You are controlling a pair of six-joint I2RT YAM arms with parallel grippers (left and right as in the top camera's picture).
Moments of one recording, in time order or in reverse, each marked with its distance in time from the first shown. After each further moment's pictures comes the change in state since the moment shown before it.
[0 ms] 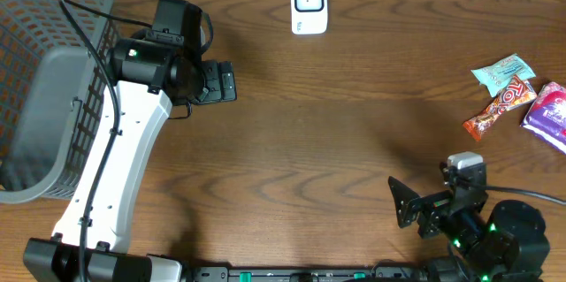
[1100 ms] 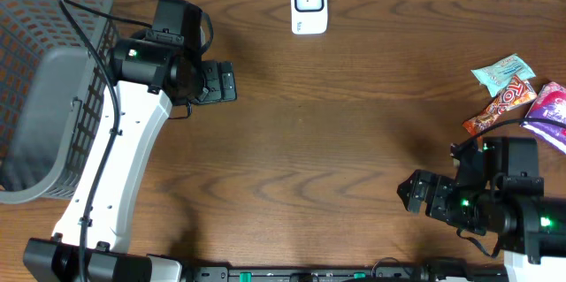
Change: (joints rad) left arm 0.000 0.000 0.000 0.000 0.000 0.000; right arm -0.146 0.532 0.322 -0.580 -0.010 0.210
